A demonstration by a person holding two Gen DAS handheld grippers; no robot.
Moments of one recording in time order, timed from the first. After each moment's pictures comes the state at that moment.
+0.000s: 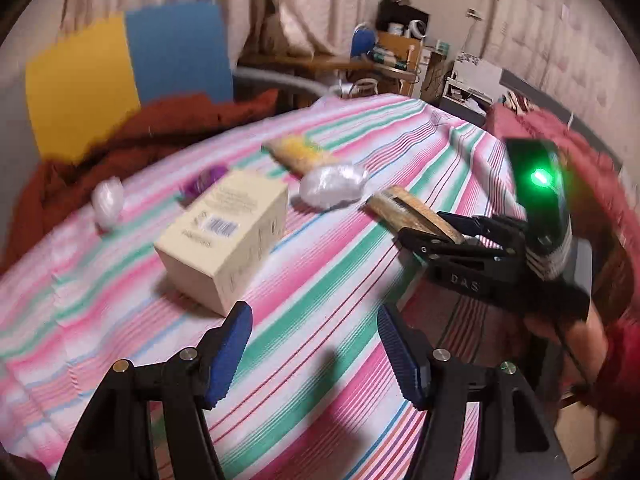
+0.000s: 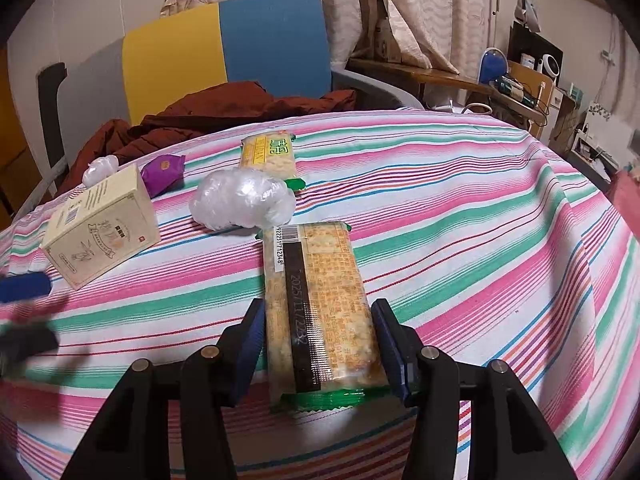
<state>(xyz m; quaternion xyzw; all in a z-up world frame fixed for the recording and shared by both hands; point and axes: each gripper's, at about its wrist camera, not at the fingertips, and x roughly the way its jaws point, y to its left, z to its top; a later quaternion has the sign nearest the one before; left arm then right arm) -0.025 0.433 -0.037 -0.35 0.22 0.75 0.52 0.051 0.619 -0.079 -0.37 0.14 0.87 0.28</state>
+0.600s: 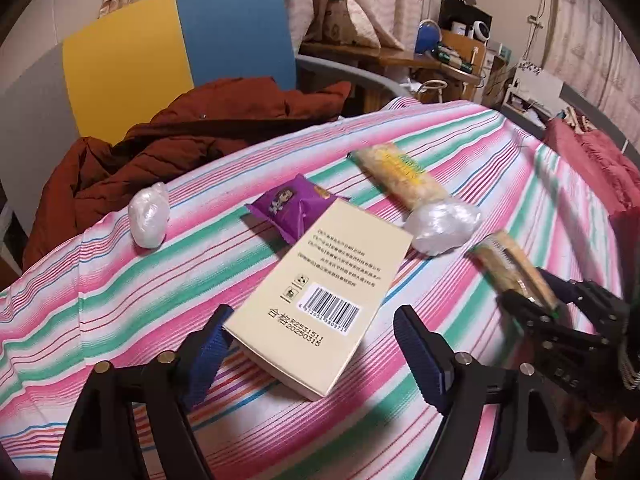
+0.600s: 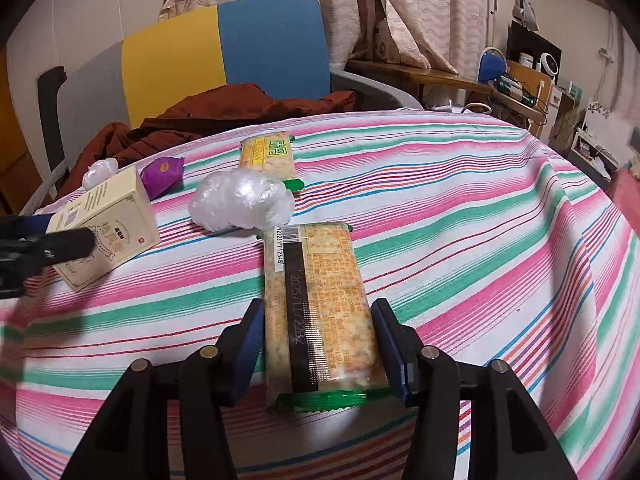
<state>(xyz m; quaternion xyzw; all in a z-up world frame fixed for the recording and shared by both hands) -0.100 0.480 -0.058 -0.39 0.20 0.79 0.43 0.051 0.619 -0.080 -0.37 0.14 0.87 0.29</state>
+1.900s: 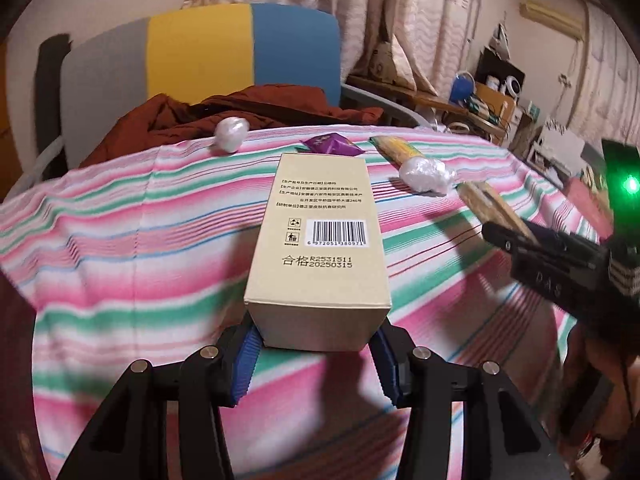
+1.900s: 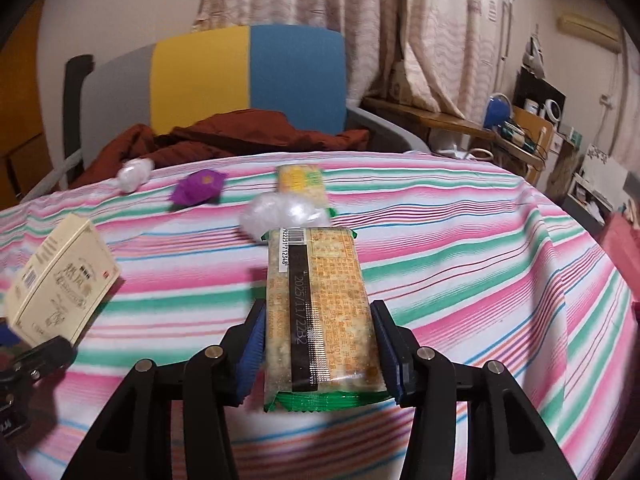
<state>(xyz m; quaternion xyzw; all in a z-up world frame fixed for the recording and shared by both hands) -0.018 0.358 -0.075 -0.37 0.10 0.84 0.38 0.063 0.565 -0.060 -0.33 0.07 0.90 0.28</state>
